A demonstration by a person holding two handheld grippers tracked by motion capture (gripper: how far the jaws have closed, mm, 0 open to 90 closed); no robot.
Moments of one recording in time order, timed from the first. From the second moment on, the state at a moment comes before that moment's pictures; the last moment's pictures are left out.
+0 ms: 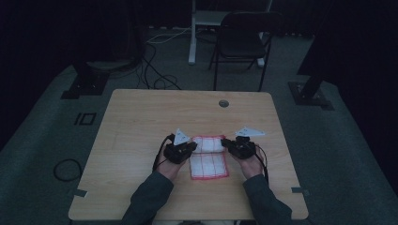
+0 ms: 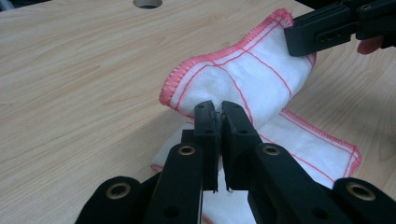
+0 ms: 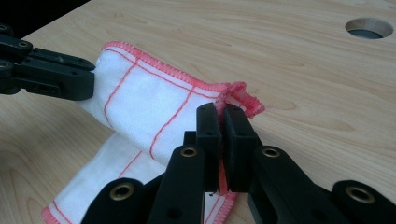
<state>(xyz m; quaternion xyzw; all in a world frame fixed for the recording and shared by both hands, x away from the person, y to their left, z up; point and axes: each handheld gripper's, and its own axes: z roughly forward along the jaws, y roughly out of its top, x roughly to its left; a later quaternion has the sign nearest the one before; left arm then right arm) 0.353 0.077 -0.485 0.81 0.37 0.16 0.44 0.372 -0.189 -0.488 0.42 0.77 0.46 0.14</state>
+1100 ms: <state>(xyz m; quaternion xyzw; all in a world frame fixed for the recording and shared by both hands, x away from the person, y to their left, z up) 0.314 0.090 -0.530 0.81 0.38 0.13 0.42 0.341 -0.190 -0.529 0.43 0.78 0.44 0.11</state>
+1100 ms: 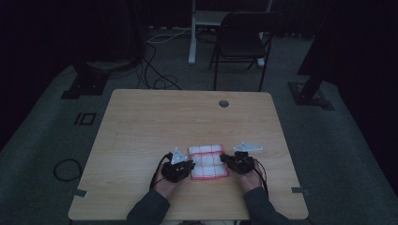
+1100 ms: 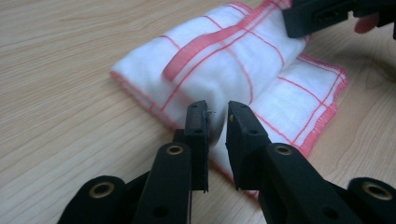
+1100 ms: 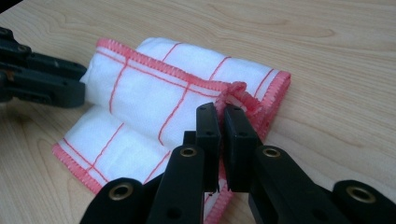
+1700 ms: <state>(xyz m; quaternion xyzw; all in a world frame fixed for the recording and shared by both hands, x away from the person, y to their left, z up) 0.372 0.098 -0.524 0.79 0.43 0.15 0.41 0.338 -0.191 -0.530 0.43 0.78 0.45 0.11</state>
